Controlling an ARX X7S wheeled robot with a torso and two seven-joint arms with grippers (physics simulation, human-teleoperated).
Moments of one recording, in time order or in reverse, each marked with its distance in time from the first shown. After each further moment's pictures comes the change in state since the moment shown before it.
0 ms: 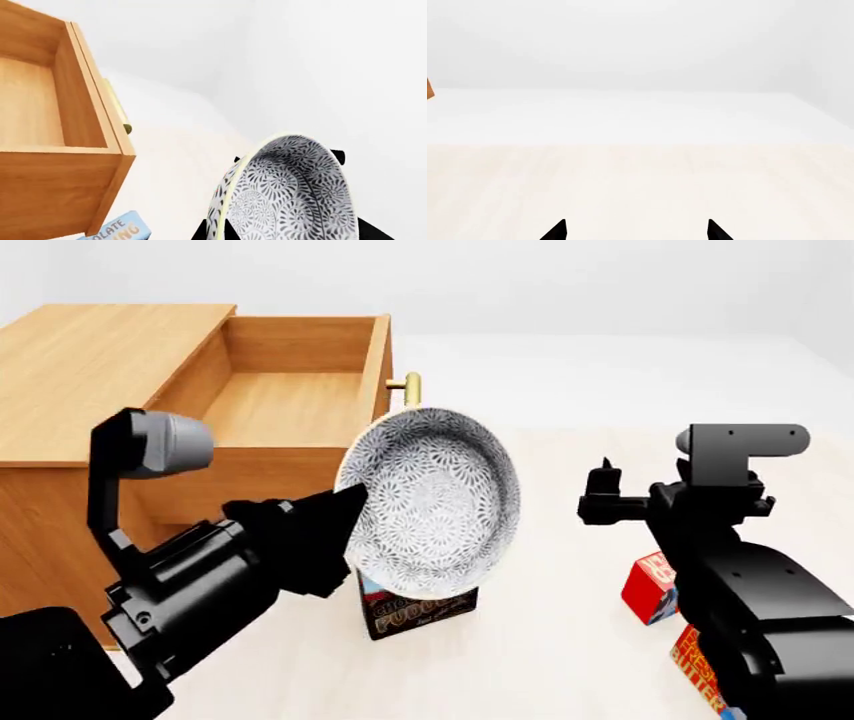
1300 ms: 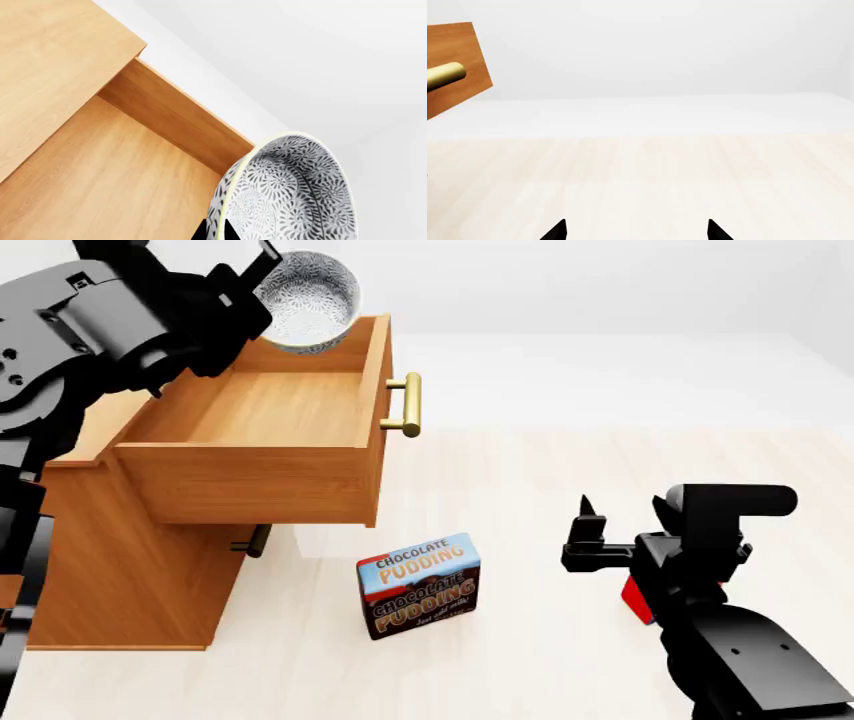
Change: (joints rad) left arm -0.835 0.308 0.359 -1.342 0.168 -0.001 -0.071; right arm -0.228 -0.015 0.036 -0.135 0.074 -0.133 -0.025
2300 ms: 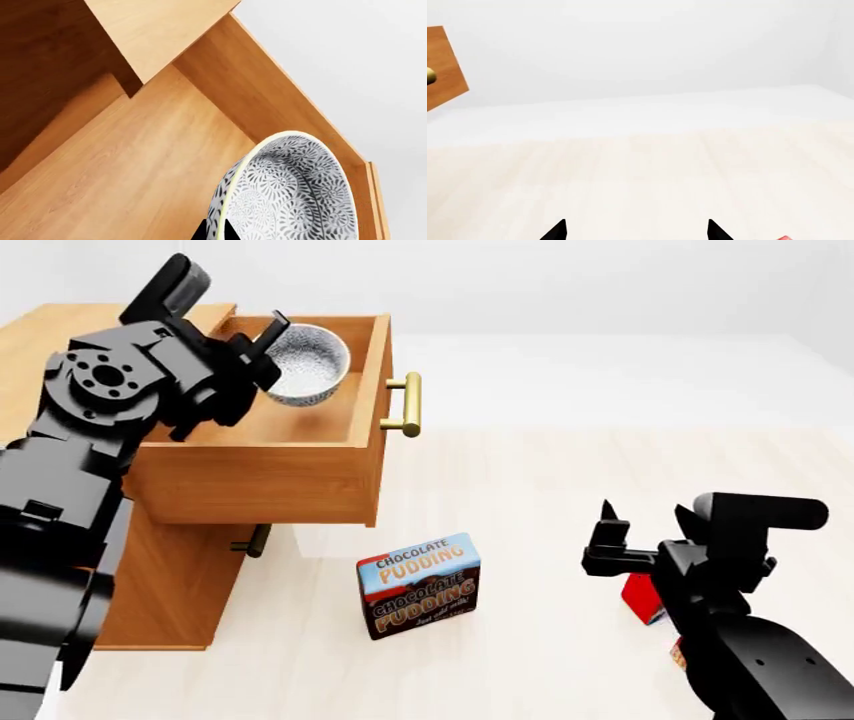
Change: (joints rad) left arm -0.093 0.194 0.122 -0.618 0.134 0.086 0.251; right arm -0.038 0.021 0.058 0.003 0.035 -0.021 0.011
